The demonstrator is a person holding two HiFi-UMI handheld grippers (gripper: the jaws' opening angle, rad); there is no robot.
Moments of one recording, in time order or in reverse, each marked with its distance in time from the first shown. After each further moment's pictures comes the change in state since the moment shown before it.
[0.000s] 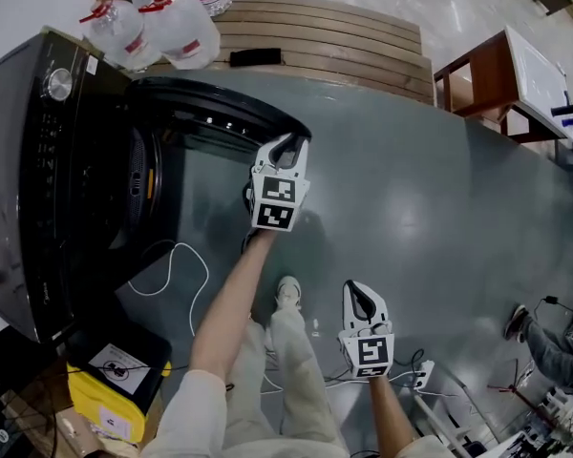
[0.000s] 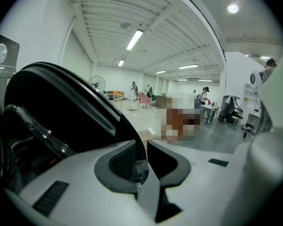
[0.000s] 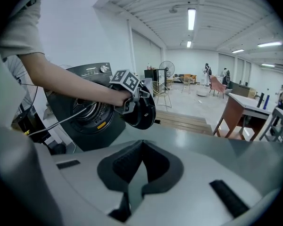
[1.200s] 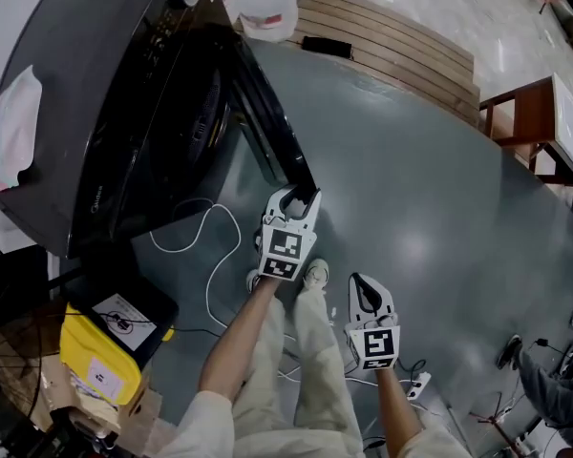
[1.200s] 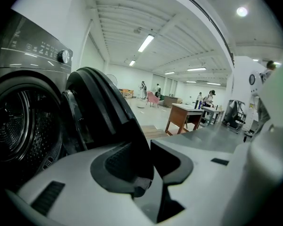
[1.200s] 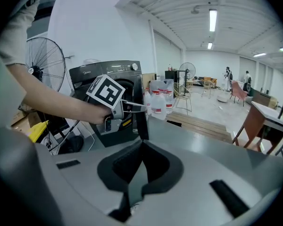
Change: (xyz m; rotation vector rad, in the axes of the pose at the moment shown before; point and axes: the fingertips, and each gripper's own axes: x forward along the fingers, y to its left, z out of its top) left arm -0.227 0.037 -0.116 -0.093 0.010 0.086; right arm -0.009 0.157 -0.004 -0.139 -0.010 0.187
